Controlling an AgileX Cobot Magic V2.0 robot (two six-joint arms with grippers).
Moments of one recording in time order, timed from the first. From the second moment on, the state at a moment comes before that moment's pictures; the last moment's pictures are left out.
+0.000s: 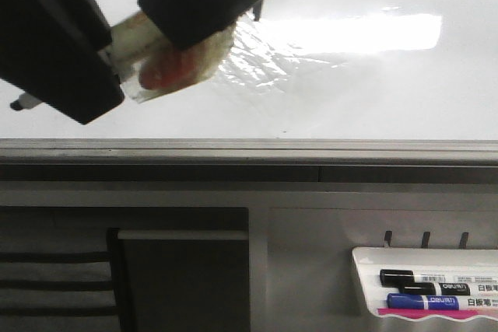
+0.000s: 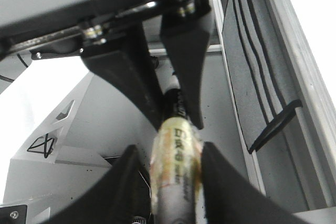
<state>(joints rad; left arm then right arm) -0.86 1.16 -0.98 -0.26 0.90 0.79 0.66 1.22 -0.98 0.80 0.79 -1.14</state>
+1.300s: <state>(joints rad) -0.46 0.94 -0.83 -0.39 0.74 0.60 0.39 1.00 -0.89 0.42 0.65 -0.49</state>
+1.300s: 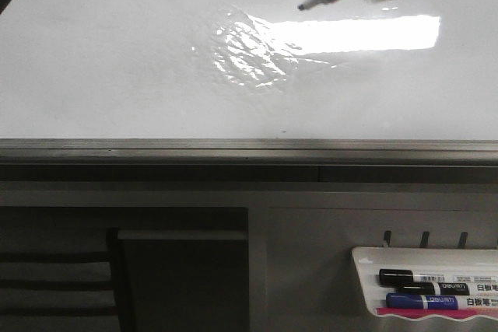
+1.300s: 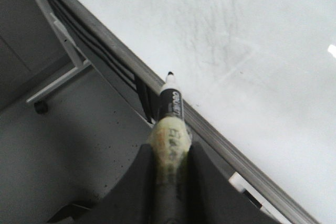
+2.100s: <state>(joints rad) -0.45 0.93 -0.80 -0.40 0.55 0.60 0.39 1.27 -0.95 0.53 0.40 -0.46</state>
